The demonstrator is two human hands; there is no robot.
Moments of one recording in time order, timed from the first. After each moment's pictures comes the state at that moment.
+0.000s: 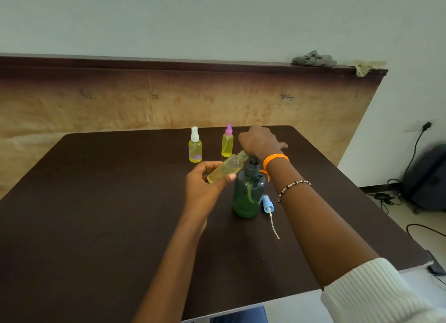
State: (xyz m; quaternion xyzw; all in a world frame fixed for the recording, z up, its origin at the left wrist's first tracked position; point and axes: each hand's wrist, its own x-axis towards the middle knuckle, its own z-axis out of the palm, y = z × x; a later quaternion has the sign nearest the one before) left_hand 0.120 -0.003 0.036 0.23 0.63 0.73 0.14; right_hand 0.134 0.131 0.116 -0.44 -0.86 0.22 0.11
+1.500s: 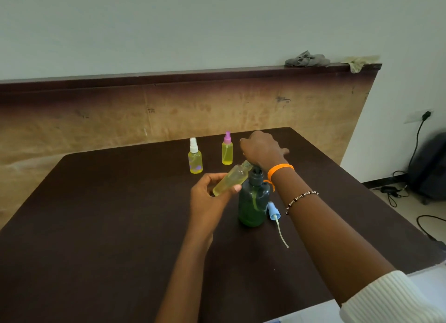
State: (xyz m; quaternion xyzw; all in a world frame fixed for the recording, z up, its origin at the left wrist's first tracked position) left_hand 0.117 0.000 0.035 0.24 0.64 0.71 0.16; right_hand 0.131 0.143 0.108 -0.44 -0.85 0.26 0.15
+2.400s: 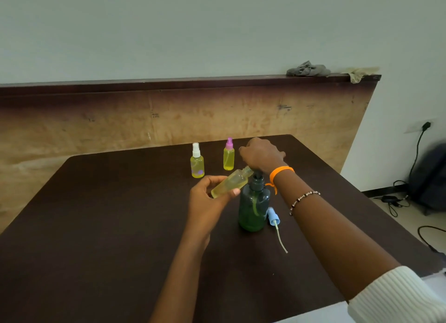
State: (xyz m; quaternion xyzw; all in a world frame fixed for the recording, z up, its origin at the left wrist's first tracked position) left_hand 0.116 -0.006 0.043 0.25 0.64 0.71 0.16; right_hand 0.133 0.140 0.112 -0.41 -0.87 0.23 0.13
